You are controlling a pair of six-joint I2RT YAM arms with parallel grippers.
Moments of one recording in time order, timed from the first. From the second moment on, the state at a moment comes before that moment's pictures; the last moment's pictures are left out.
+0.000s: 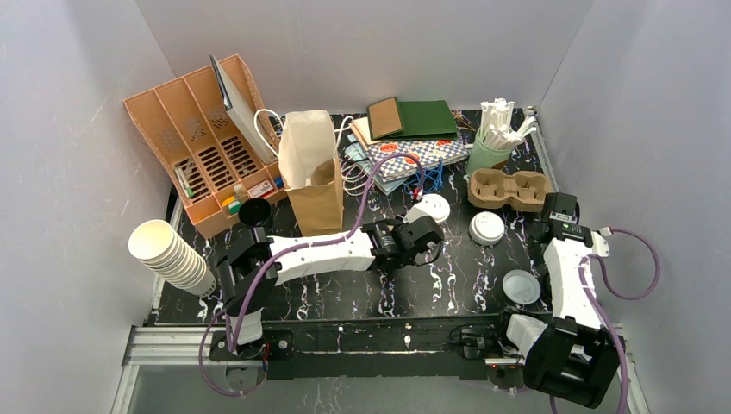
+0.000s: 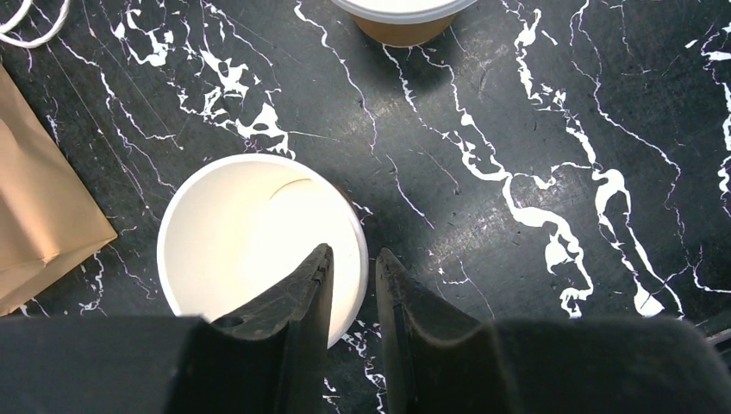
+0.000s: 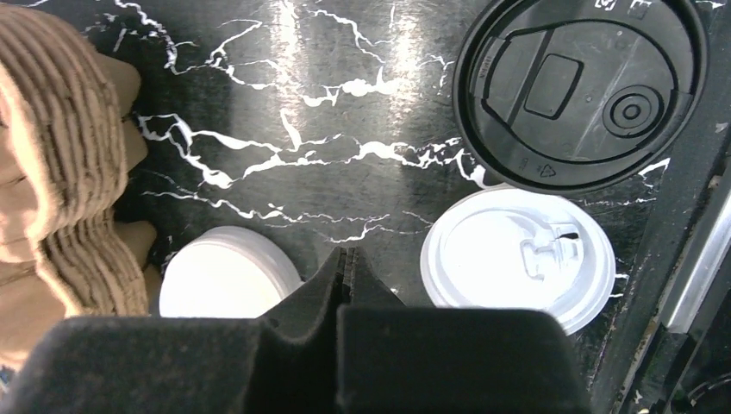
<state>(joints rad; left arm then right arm) -1.21 1.79 1.36 -0.55 -0.53 -0.47 -0.27 1.02 0.70 -0.84 0.36 1.22</state>
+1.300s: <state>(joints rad) -1.21 1.60 1.49 -0.63 -0.43 -0.41 -0.29 1.16 0.57 -0.77 0.40 1.26</state>
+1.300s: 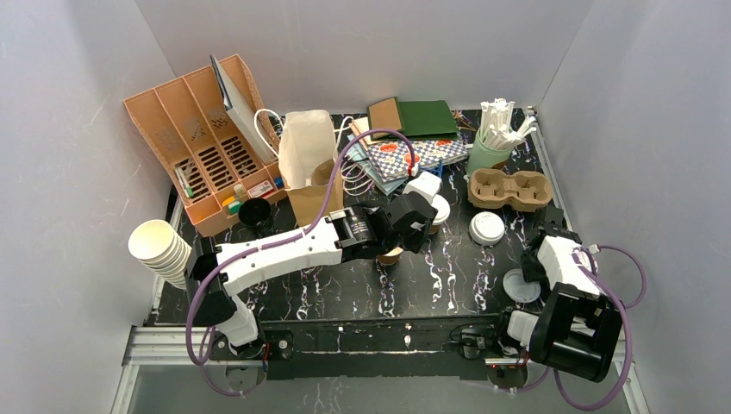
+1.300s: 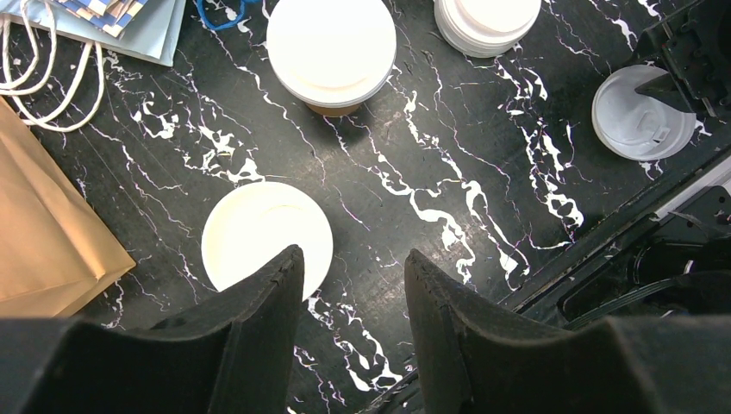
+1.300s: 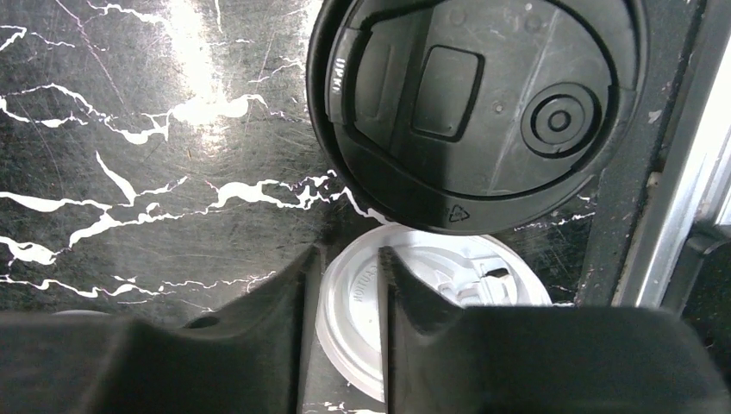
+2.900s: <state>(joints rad) -0.89 1.09 1.02 -0.09 0.27 -0.40 -0.07 0.98 0.75 -0.02 -1.06 1.23</state>
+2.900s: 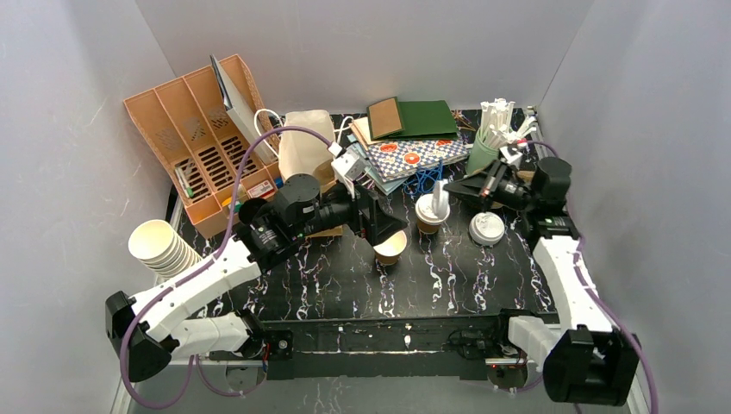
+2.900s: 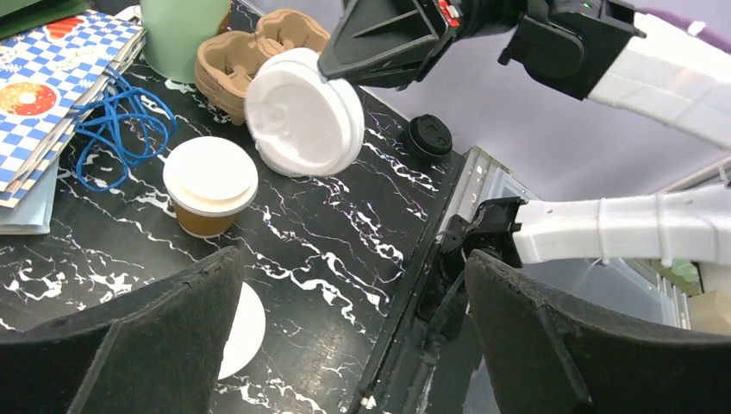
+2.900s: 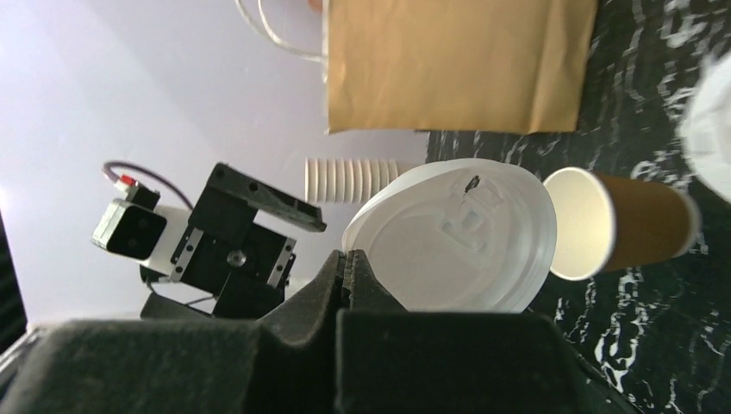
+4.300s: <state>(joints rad) -0.89 1.18 1.04 0.02 0.26 -0.20 0.27 1.18 0.81 0.47 -1.12 1.57</state>
